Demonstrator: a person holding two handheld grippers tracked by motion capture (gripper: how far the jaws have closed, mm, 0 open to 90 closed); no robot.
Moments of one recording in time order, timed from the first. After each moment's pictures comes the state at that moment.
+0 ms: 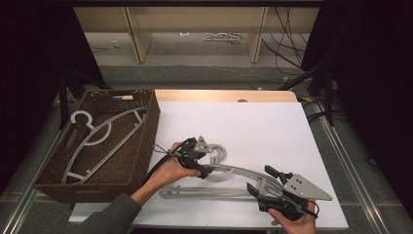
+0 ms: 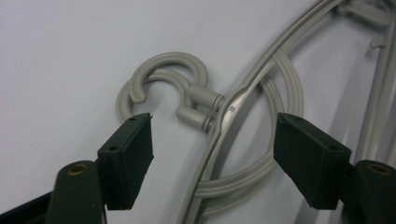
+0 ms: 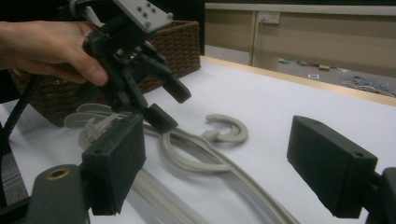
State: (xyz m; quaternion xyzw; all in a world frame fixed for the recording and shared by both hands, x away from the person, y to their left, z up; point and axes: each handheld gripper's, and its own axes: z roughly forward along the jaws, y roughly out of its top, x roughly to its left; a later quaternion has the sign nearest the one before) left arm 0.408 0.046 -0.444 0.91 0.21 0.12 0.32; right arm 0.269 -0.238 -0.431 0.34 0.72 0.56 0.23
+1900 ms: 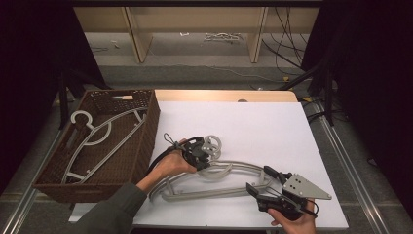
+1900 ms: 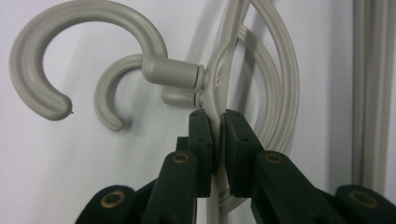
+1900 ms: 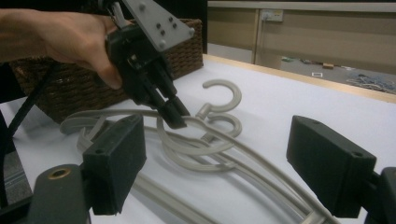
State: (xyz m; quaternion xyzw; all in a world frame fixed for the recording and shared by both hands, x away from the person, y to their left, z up) left arm 0.418 0.042 -0.434 0.96 0.11 0.10 0.25; right arm 0.270 -0.237 -0.431 0.34 0.72 0.56 0.22
